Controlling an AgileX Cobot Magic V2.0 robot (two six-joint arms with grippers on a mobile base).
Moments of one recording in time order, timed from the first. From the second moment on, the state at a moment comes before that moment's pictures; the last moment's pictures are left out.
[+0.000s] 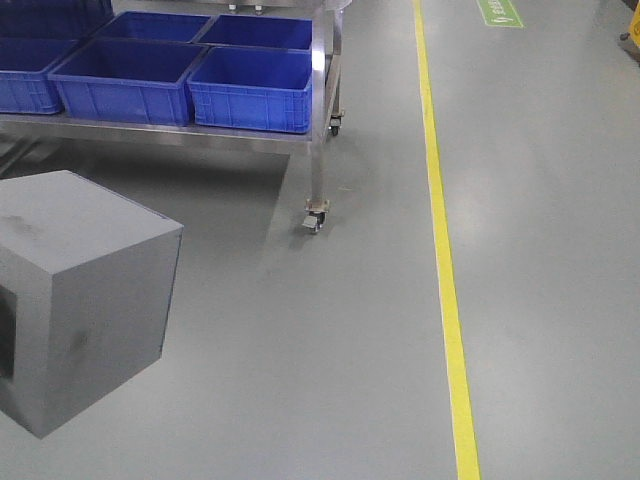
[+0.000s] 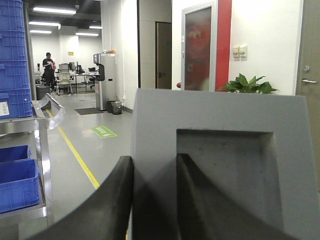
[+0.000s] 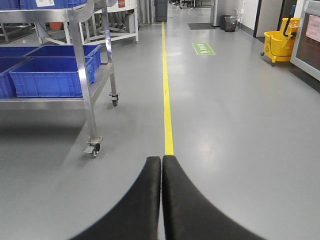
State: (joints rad) left arm -0.57 0.36 -0.41 0.00 -0.01 -0.08; right arm -0.13 -0.01 0.03 0.01 0.22 0.01
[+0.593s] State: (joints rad) left arm -0.57 0.36 -0.41 0.00 -0.01 -0.08; right arm -0.13 -0.01 0.03 0.01 0.22 0.01
